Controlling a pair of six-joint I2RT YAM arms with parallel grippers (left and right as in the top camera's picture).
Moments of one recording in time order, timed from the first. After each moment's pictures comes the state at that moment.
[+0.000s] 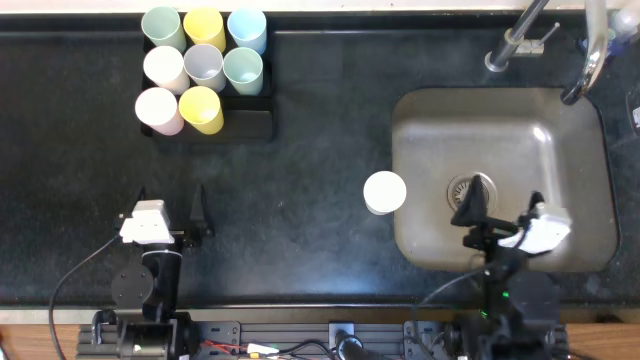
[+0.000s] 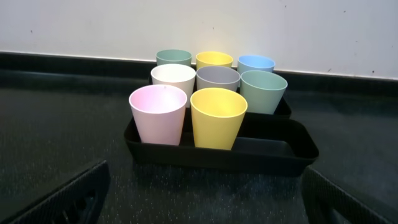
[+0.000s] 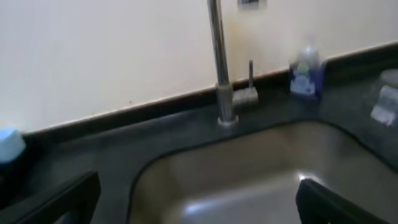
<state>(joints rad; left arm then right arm) 0.01 0.01 0.01 -0.08 0.00 -0.07 0.04 0.15 0.40 -0.41 0.20 0.25</state>
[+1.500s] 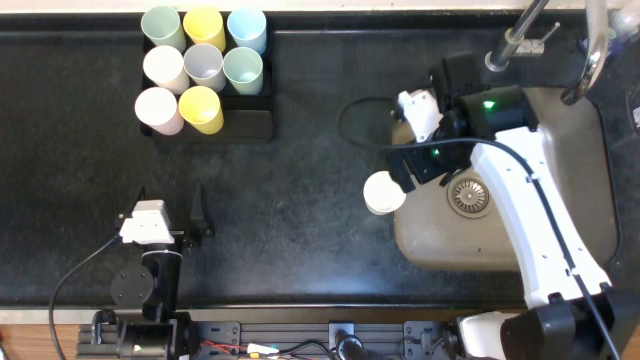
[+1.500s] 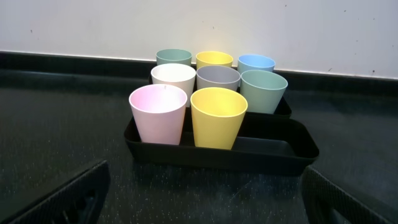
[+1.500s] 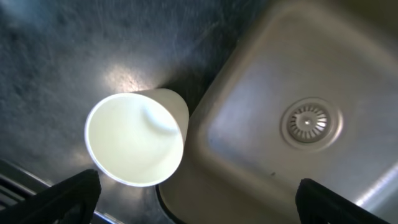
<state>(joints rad) 0.01 0.01 0.01 -0.08 0.00 -0.07 0.22 1.56 1.39 -1.27 -0.15 -0.29</state>
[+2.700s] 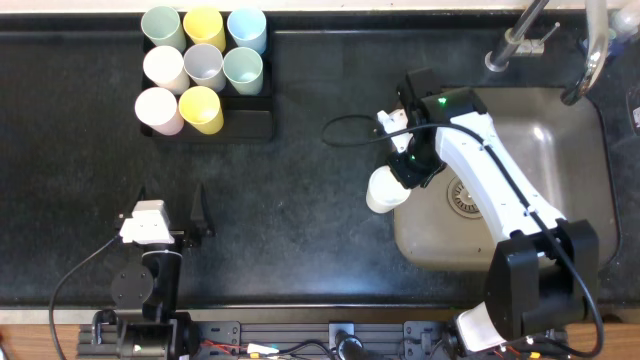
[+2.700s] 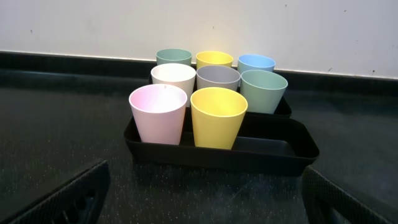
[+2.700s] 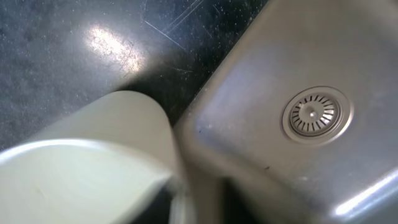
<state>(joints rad) 0.01 0.01 0.01 -0.08 0.00 -0.07 0.28 1.73 1.32 -1.17 -0.06 -0.28</state>
